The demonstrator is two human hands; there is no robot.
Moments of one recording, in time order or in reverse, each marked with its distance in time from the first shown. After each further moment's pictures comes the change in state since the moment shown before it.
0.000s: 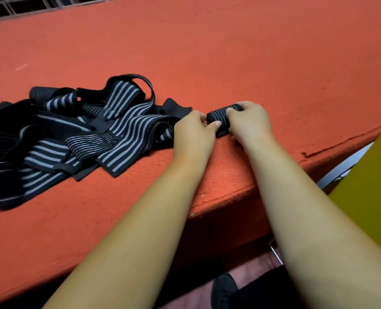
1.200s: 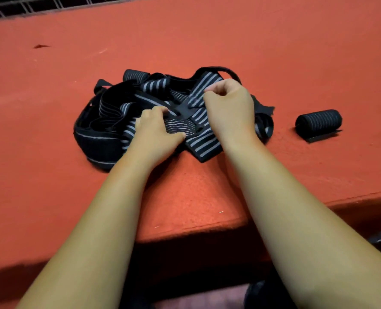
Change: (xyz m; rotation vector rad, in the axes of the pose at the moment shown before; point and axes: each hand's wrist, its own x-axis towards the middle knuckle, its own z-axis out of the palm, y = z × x) left_hand -0.010 -0.104 -0.251 0.419 0.048 -0.125; right_hand -0.114 -0.137 0.147 0.284 -0.124 -0.314
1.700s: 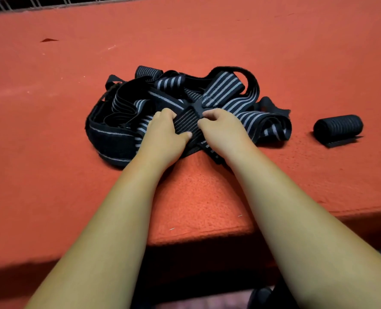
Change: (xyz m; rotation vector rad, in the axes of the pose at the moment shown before) left_hand 0.004 -0.022 0.002 -0.095 0.025 0.023; right_hand -0.027 0.005 0.029 -0.232 -0.381 0.182
